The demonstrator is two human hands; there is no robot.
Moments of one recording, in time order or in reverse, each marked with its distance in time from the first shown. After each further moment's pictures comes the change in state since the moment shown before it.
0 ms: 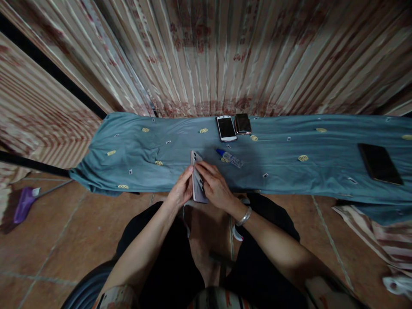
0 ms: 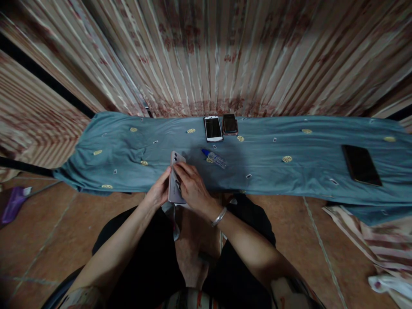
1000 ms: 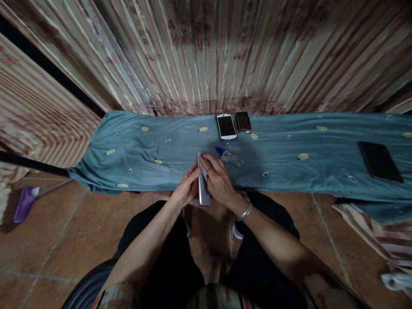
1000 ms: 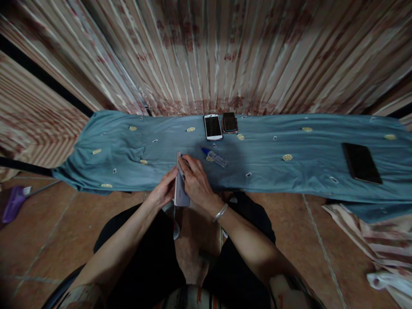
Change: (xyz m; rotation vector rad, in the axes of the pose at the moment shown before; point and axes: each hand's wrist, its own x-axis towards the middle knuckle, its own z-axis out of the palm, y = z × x) left_hand -0.010 -0.007 0.016 0.069 -0.051 0.017; right_hand 0.005 0.006 -0.007 -0.141 0.068 -0.009
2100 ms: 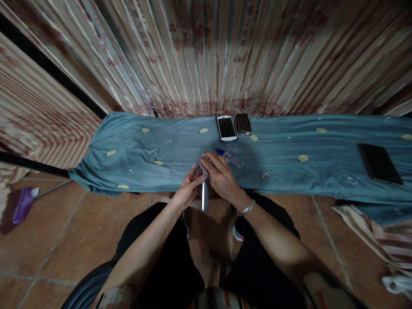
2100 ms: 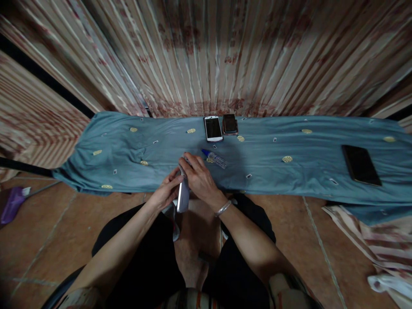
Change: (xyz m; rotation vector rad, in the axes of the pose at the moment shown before) left_hand 0.000 -0.004 -0.006 0.040 -0.051 -0.029; right_hand 0.011 0.008 -0.010 -0.166 -0.011 -0.095
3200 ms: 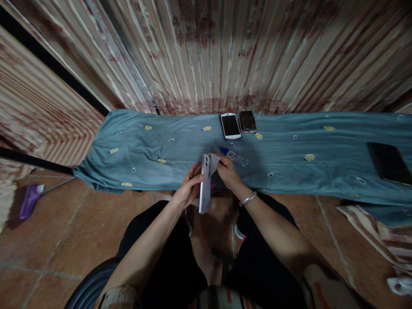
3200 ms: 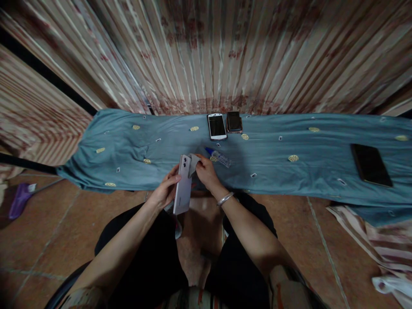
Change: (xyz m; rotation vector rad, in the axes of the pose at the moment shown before) left_hand -0.009 0.010 -0.001 -0.038 0.024 -0.022; right_hand 0.012 0.031 0.038 0.957 0.096 0.700
